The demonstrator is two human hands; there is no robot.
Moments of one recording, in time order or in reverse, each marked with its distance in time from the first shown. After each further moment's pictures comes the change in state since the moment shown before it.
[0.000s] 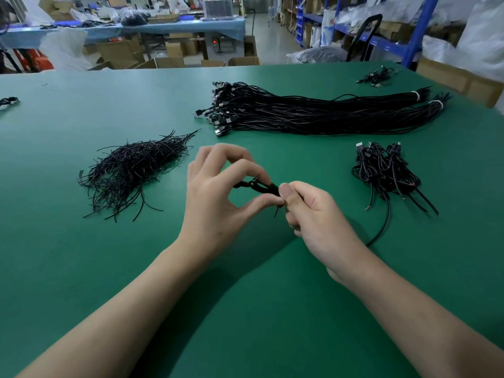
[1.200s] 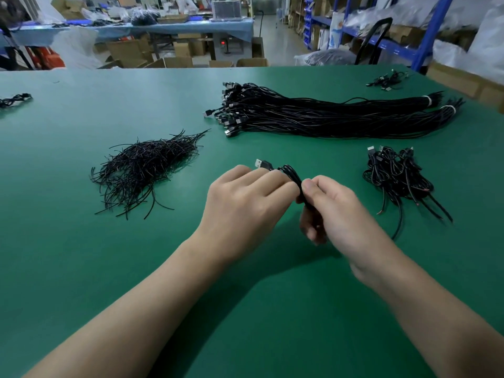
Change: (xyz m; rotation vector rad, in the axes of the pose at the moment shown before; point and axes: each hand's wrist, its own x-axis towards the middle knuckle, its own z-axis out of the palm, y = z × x) left_hand 0.005 0.008 0.005 0.453 0.078 0.436; right_hand 0.002 -0.017 -0.006 0.006 0.033 0.132
